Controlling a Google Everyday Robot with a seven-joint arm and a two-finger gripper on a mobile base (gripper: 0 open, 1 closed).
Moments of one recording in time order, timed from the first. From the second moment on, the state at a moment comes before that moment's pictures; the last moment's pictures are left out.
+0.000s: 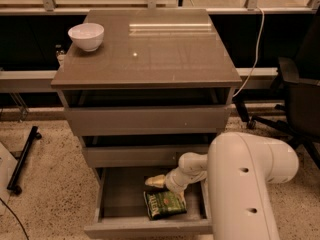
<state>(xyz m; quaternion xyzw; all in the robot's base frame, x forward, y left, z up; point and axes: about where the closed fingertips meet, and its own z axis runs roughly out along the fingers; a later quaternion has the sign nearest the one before) 0.575 -0.037 0.265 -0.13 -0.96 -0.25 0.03</state>
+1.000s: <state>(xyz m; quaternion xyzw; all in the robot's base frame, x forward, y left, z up) 0.553 -0.040 0.171 -0.25 -0.94 -0.23 0.08</state>
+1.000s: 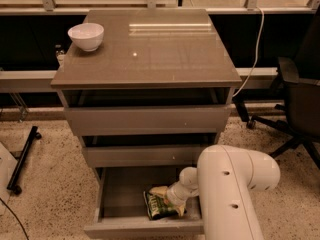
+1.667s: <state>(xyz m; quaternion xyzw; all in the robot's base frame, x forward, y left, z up) 0.555 -0.038 0.139 -0.27 -0.93 -0.25 0.08</state>
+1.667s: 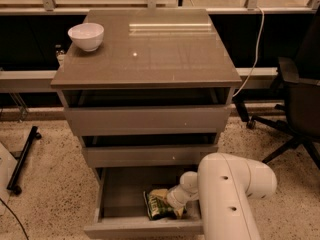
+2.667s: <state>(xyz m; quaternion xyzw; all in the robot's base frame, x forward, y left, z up) 0.552 -0.036 0.128 -0.28 -0.92 -0.26 0.10</state>
